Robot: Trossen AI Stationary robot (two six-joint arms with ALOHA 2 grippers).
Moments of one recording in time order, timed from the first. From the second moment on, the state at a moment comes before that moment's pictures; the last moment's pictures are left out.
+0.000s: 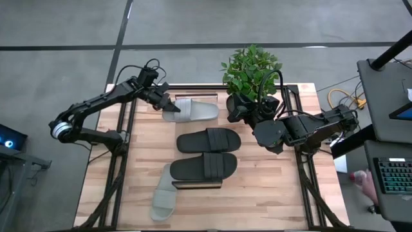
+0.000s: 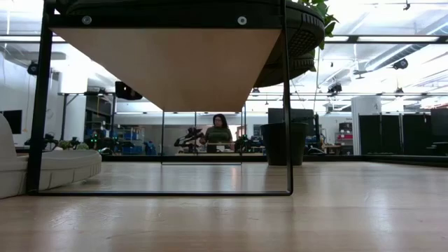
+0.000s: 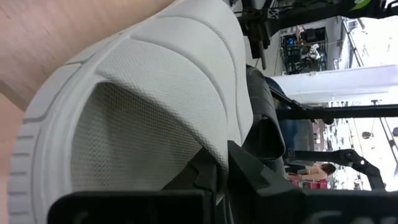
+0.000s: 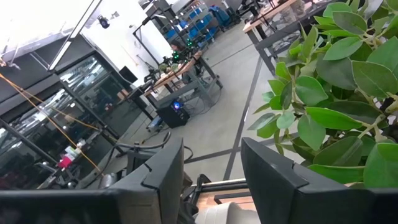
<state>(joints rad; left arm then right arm) 0.80 1.22 0.88 -0.42 0.94 -0.61 0.35 1.52 1.70 -0.50 1.39 0.99</state>
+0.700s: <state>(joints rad) 0.81 1.25 0.88 -0.34 0.93 -0.70 0.35 1.52 1.70 -0.50 1.39 0.99</state>
